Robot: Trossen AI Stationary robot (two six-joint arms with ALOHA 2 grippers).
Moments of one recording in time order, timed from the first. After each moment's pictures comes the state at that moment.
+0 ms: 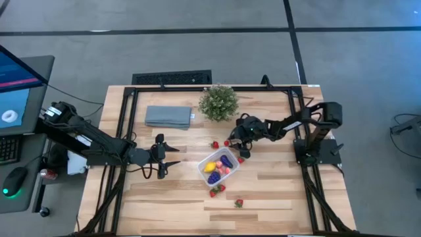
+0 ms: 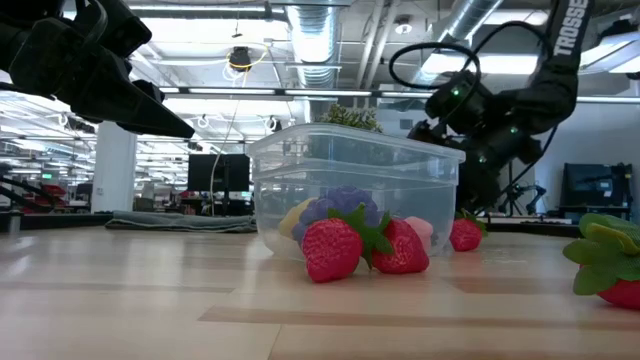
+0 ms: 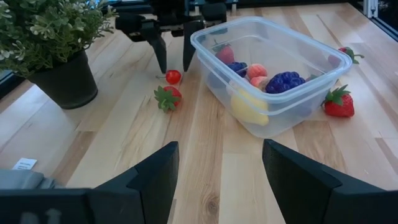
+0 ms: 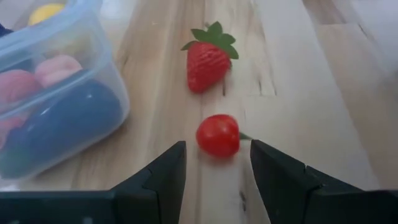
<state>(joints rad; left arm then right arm) -0.43 1.02 0.26 0.32 -0.52 -0.18 -0.23 1.72 0.48 0.57 -0.29 -0.17</state>
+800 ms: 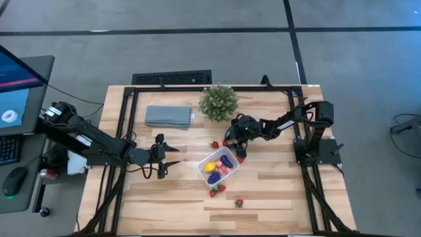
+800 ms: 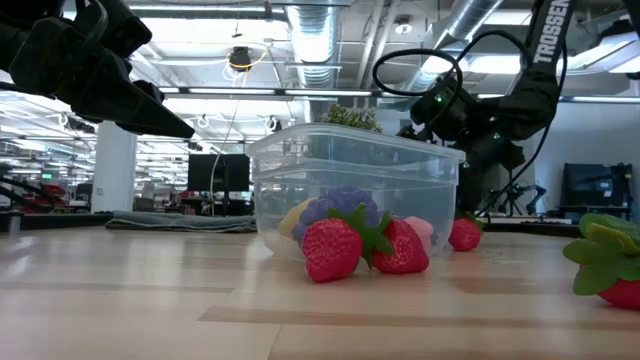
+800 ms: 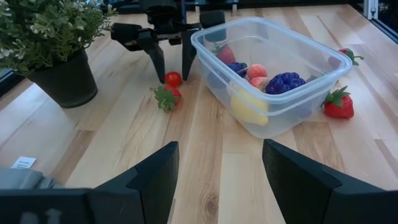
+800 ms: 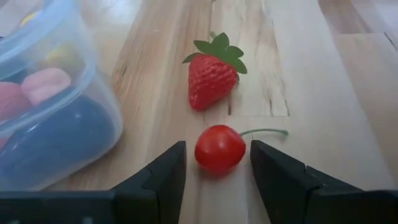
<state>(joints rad) -0.43 1.02 0.26 0.32 -0.52 -0.19 -0.23 1.81 0.56 0.58 -0.34 -0.18</state>
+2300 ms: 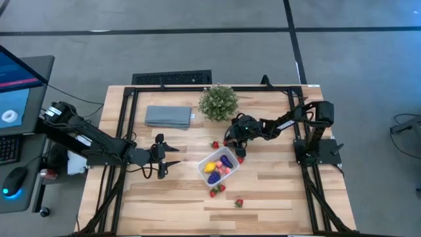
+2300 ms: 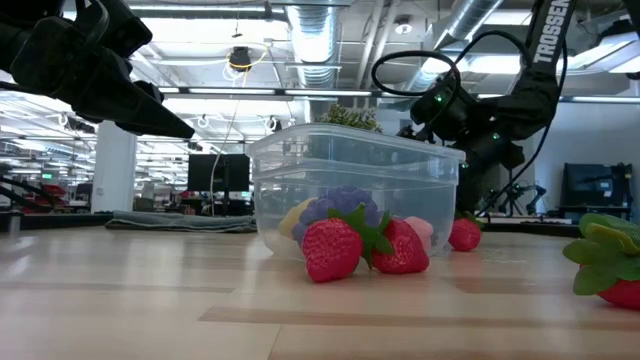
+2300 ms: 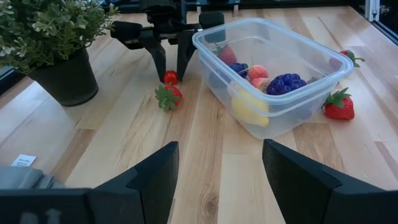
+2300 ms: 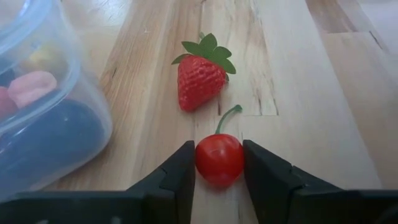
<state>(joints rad) -0.43 1.02 0.26 0.32 -0.52 -0.20 -0.24 1.81 0.56 0.58 -0.31 -0.17</state>
